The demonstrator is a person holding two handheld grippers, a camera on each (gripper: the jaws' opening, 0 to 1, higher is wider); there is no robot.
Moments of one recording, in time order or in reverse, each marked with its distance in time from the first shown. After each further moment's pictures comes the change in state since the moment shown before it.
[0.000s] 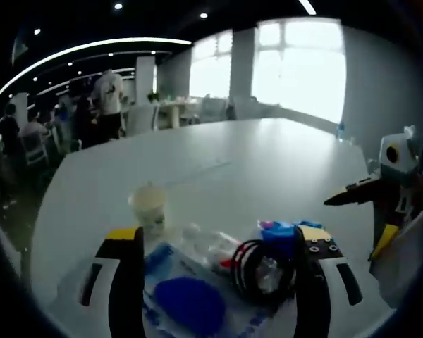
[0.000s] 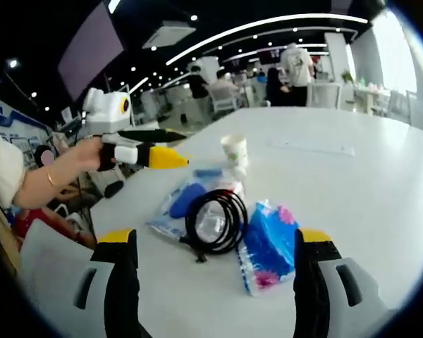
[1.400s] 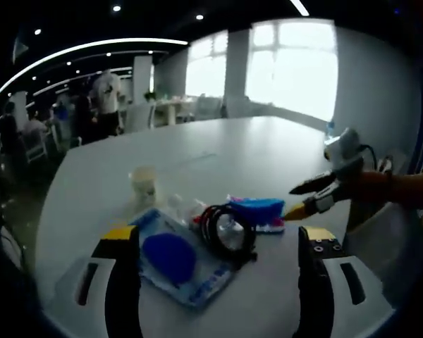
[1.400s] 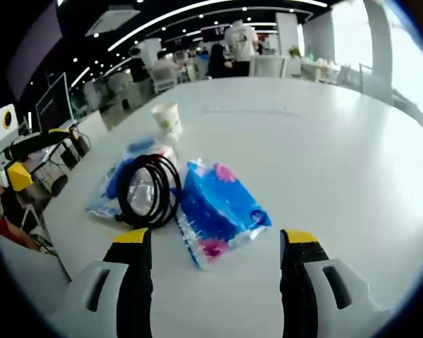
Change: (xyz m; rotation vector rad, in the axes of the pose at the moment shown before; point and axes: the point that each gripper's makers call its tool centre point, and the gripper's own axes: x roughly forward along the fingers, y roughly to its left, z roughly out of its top) left arm -0.075 -0.044 -0.035 -0.018 0.016 -0.014; right arm 0.000 -0.072 -0.066 0.126 0.173 -0.367
